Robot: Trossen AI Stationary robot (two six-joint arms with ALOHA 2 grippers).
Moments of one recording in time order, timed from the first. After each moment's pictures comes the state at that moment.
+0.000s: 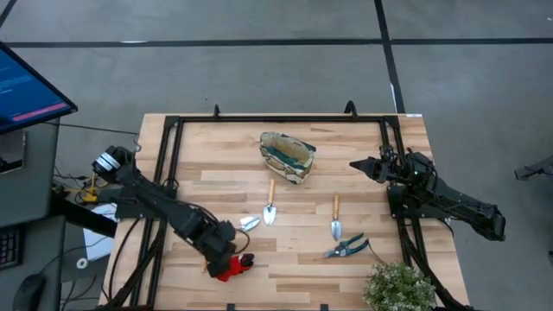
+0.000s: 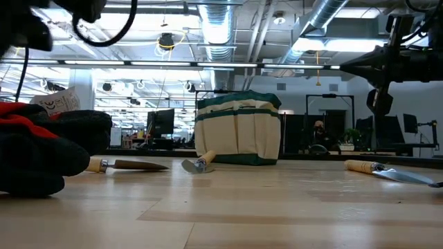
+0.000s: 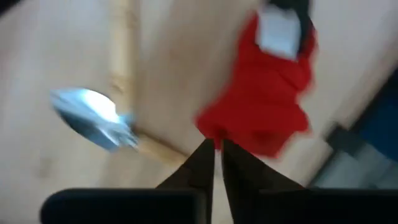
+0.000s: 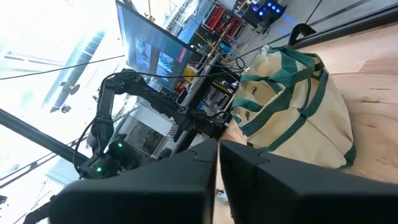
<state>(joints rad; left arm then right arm) -0.64 1.37 1.13 -0.93 0.07 -1.07 -0.49 0.01 0.01 0.04 -0.28 0.99</state>
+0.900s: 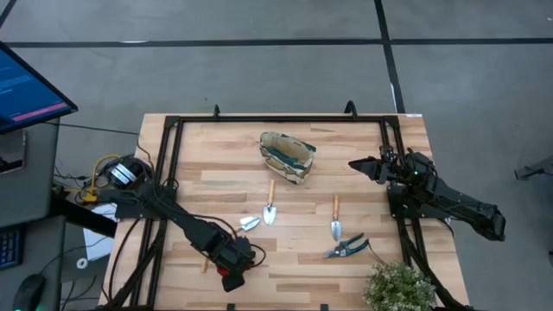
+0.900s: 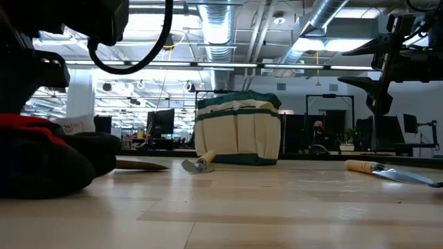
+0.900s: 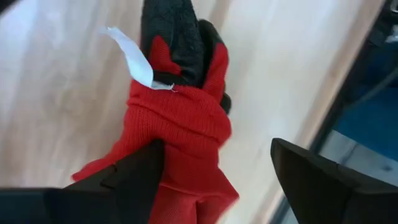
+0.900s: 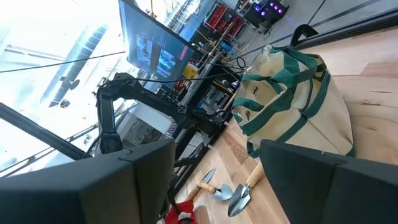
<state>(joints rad) -0.65 1.57 1.13 -0.61 0.05 -0.98 -0.49 0.01 0.01 0.04 -0.29 0.96</state>
